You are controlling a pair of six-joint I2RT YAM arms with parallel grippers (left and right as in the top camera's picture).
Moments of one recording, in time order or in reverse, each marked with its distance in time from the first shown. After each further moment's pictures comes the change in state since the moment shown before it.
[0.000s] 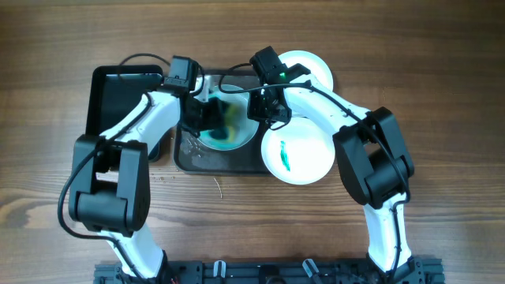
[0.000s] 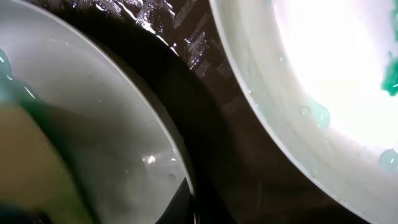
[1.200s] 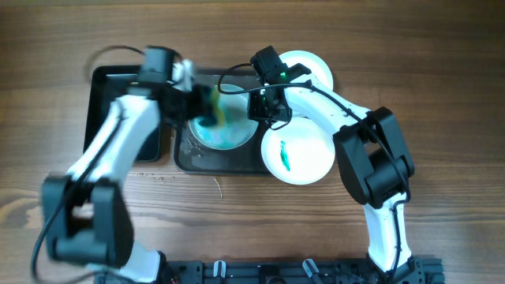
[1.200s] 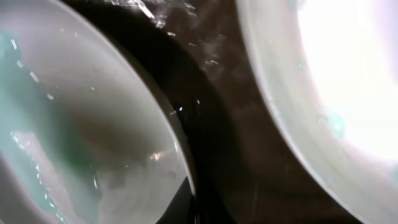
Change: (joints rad) left arm 0.113 -0.236 0.032 -0.077 -0.050 -0.085; right arm -0.003 0.000 -0.002 0.023 -0.035 -0.075
